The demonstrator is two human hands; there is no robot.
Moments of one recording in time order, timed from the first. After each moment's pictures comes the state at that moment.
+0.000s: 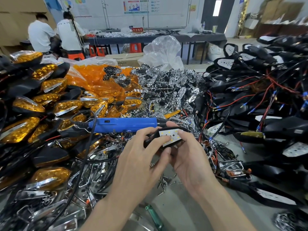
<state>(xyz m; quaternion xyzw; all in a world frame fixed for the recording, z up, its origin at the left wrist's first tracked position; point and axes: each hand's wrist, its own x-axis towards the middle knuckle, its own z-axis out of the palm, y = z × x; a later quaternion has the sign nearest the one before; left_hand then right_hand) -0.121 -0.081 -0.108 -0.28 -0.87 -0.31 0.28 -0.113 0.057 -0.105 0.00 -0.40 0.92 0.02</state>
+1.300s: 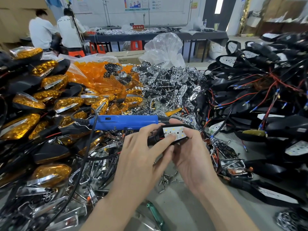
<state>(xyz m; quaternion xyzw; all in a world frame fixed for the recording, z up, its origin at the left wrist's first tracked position) -0.122 -0.080 -0.110 -0.30 -0.85 -0.26 0.35 -0.114 0.058 -0.107 -0.01 -0.44 0.90 0.03</state>
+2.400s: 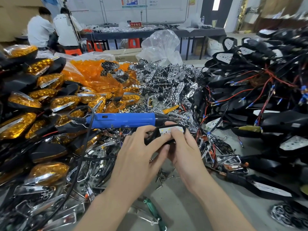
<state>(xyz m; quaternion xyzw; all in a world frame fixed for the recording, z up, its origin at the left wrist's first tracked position) -0.125 -0.083 -0.117 -0.29 -0.87 -0.25 0.30 -0.120 0.052 -0.127 -0.04 -0.53 0.85 0.08</state>
